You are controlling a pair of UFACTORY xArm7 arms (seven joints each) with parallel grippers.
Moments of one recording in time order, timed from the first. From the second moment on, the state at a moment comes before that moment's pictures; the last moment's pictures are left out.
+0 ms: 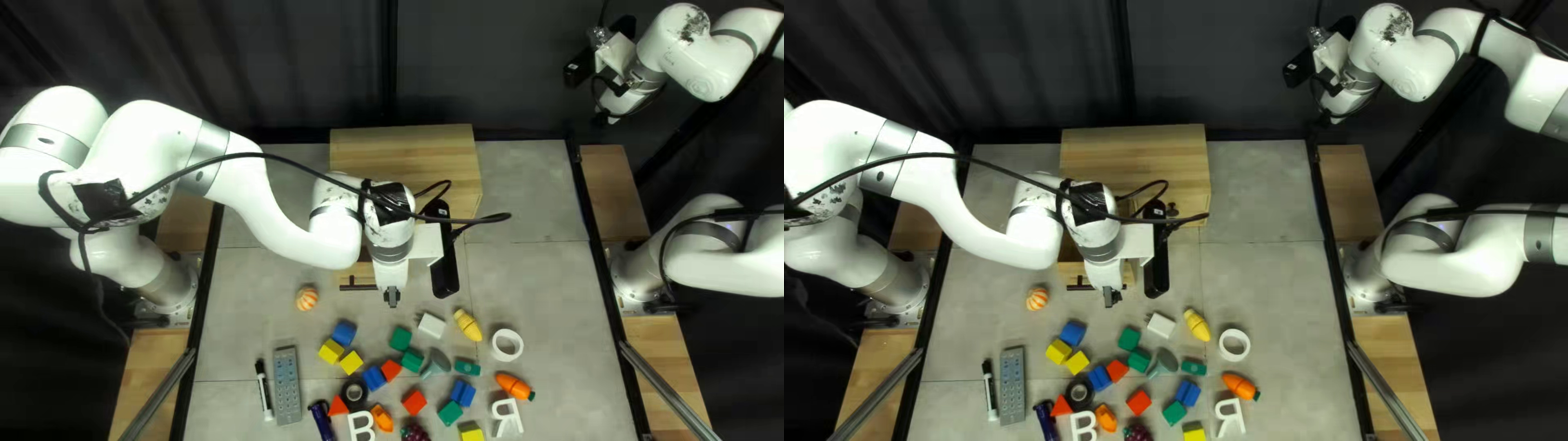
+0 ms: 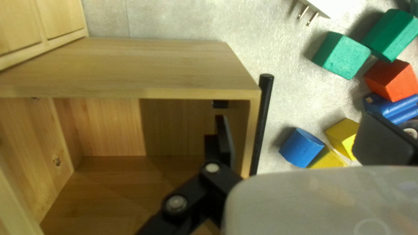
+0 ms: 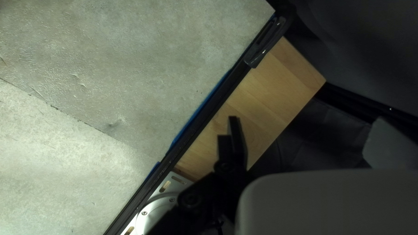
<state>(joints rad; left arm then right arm) 0.10 0.18 -0.19 1.10 0.01 0.90 -0.11 -0.62 -0.82 -0.36 0.53 -0.51 1.25 0.17</state>
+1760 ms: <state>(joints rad) 0.11 0.10 -0.19 1.02 0.01 0.89 -0.12 -0.62 -0.82 -0.36 0.53 -0.51 1.25 0.17</state>
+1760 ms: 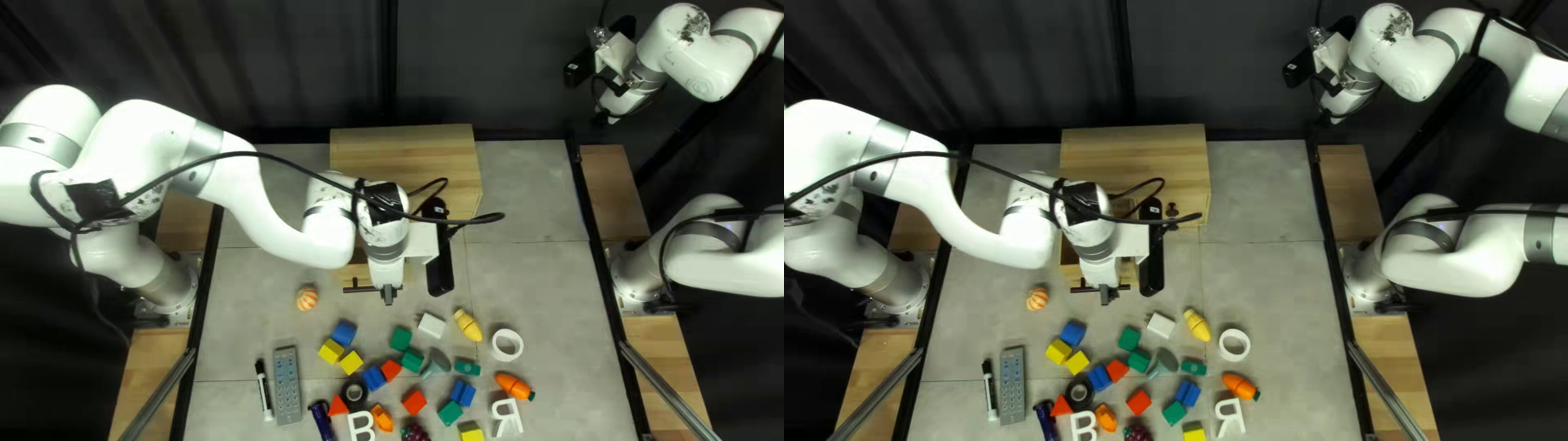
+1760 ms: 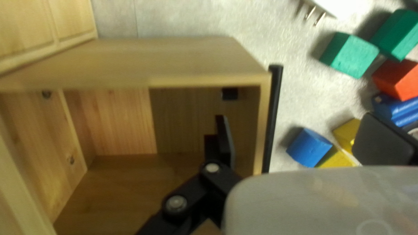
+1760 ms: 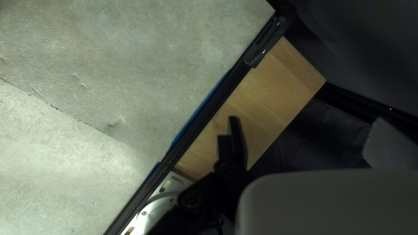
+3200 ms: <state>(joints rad) 0.12 0.13 -0.20 1.02 -0.13 0.90 -0.08 -0.62 -0.82 -0.36 0.53 -0.51 1.25 0.17</state>
